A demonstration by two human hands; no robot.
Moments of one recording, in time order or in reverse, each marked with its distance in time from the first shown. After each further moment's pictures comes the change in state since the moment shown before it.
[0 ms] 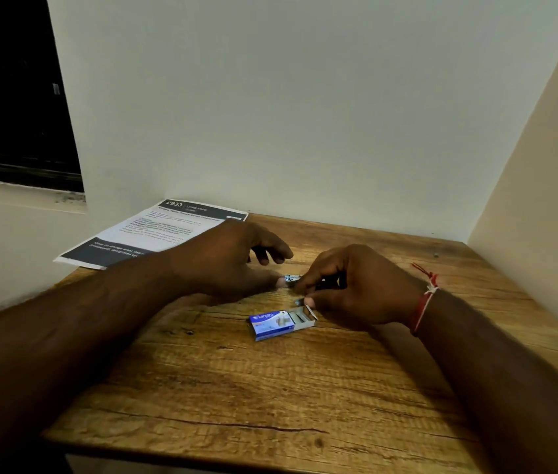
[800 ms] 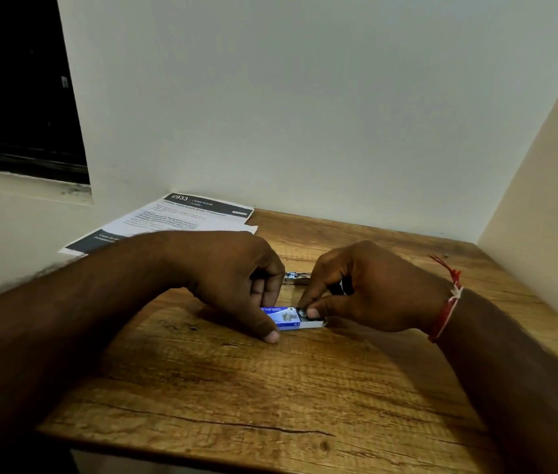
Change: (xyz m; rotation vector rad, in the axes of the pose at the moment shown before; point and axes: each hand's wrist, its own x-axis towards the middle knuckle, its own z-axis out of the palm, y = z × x) left_hand -0.014 0.038 -0.030 0.105 -0.483 -0.118; right_hand -0.010 -0.031 -0.017 -0.021 -0.104 -0.119
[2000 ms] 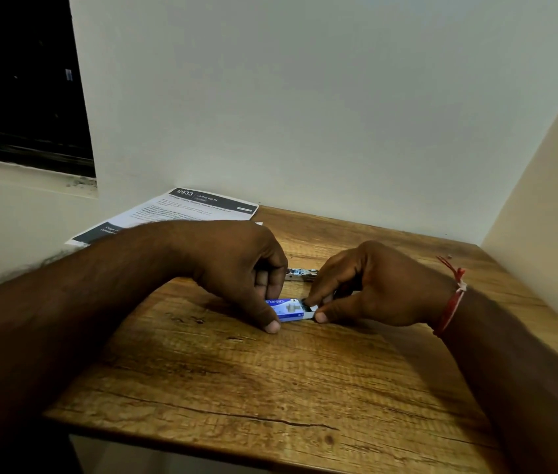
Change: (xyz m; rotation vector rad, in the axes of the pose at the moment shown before) left_hand 0.002 -0.007 -0.002 -0.011 0.021 0.026; right_hand 0.000 0.014 0.003 0.152 -0.022 0.044
